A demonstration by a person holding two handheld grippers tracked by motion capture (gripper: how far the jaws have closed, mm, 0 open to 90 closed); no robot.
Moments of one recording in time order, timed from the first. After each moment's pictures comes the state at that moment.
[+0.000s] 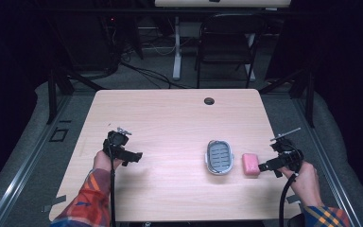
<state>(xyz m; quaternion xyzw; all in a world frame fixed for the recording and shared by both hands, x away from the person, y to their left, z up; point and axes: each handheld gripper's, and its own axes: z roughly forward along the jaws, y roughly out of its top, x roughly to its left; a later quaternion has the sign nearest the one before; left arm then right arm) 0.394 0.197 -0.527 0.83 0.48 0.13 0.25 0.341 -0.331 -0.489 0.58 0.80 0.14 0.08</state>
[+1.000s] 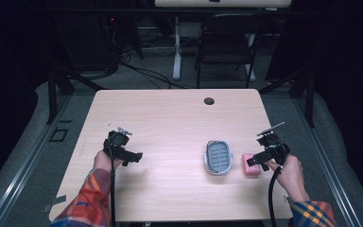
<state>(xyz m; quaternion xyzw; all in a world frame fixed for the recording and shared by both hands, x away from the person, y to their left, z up) 0.394 0.196 -0.527 0.83 0.48 0.13 0.24 0.367 -0.301 -0.497 0.58 0.80 0.14 0.07</state>
